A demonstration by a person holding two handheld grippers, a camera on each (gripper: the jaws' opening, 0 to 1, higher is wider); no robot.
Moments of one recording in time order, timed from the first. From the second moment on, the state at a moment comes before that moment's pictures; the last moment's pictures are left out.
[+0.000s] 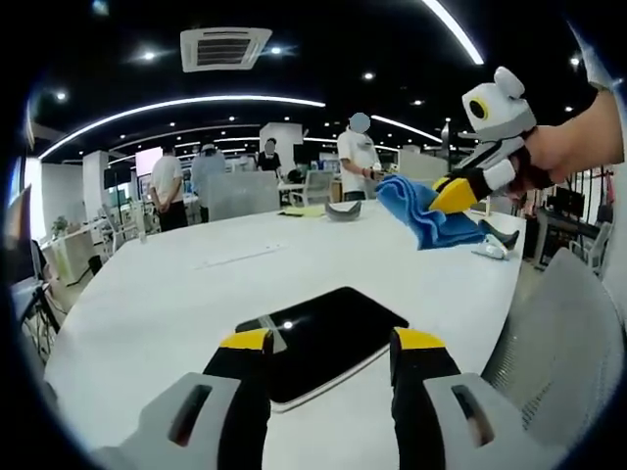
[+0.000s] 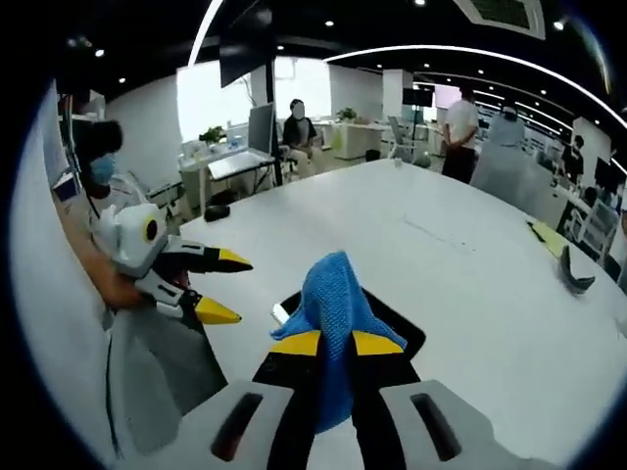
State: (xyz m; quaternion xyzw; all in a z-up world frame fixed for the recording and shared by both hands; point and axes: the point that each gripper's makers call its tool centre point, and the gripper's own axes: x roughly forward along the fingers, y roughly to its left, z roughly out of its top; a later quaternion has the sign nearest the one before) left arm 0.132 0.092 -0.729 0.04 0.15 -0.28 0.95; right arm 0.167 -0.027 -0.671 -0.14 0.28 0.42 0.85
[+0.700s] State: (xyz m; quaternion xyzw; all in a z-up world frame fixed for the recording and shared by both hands) left arm 0.132 0.091 -0.730 0.04 0.16 -0.29 0.94; right arm 0.222 0.042 -0.668 -0.16 0.25 0.46 0.84
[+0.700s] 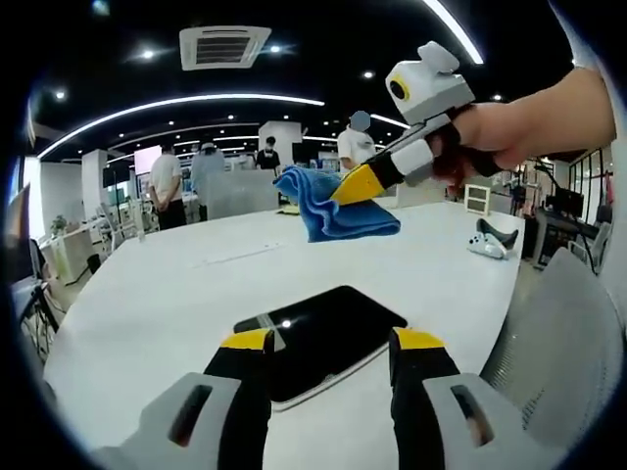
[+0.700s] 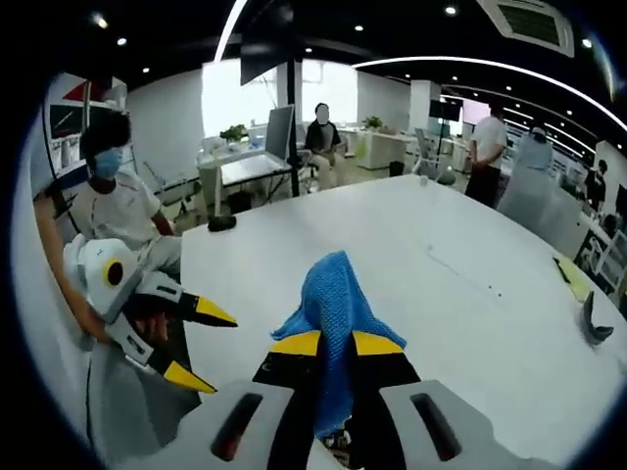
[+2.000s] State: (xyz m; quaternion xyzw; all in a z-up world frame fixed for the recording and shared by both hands) left arm 0.133 0.090 -0.734 0.04 0.16 -0.29 0.94; right arm 0.281 0.099 -0.711 -0.18 0.26 0.50 0.80
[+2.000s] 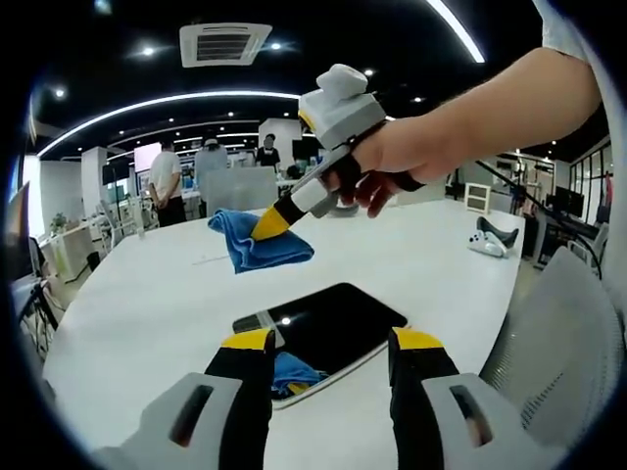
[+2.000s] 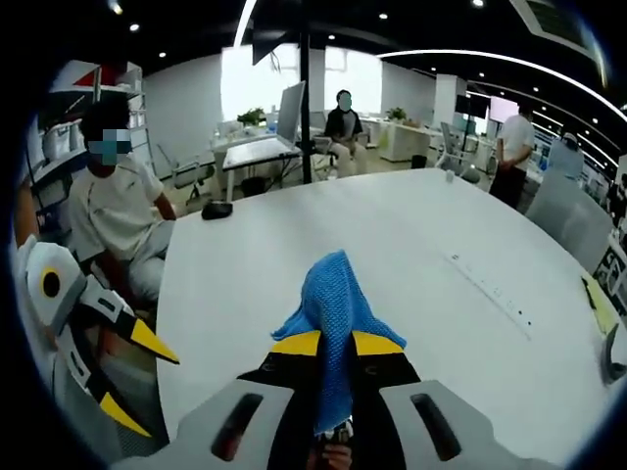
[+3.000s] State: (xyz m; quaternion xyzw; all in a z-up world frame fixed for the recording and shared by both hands) left arm 0.133 0.092 -0.736 0.04 0.17 -0.28 0.94; right arm 0.305 0.125 -0.732 -0.19 0.27 0.51 0.79
